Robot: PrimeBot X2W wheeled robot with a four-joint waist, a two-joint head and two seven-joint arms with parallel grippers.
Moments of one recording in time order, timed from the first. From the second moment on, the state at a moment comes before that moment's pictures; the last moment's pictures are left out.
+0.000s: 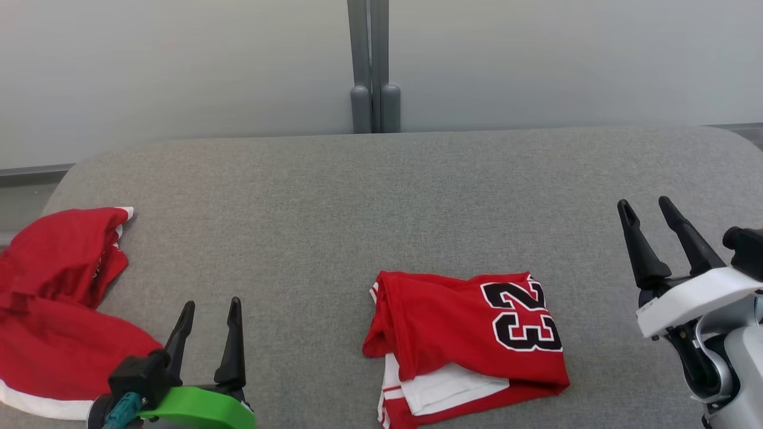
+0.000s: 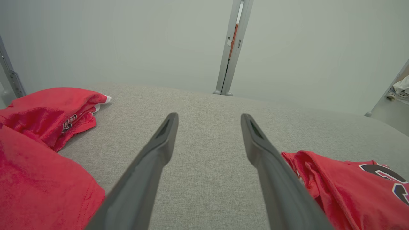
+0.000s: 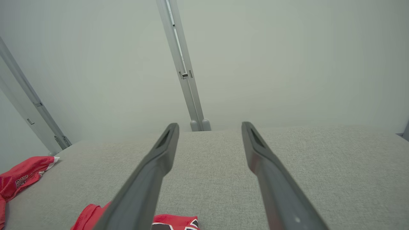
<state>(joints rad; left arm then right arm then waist) -0.01 0.23 -0.28 0.19 -0.50 0.05 -0.26 -0.20 -0.38 0.15 0.18 0.61 0.13 -0.12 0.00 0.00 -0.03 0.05</state>
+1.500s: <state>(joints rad) 0.00 0.12 -0.19 0.21 -0.37 -0.05 -0.26 -0.23 -0.30 0.20 0.50 0.61 0.13 0.21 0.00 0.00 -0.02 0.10</state>
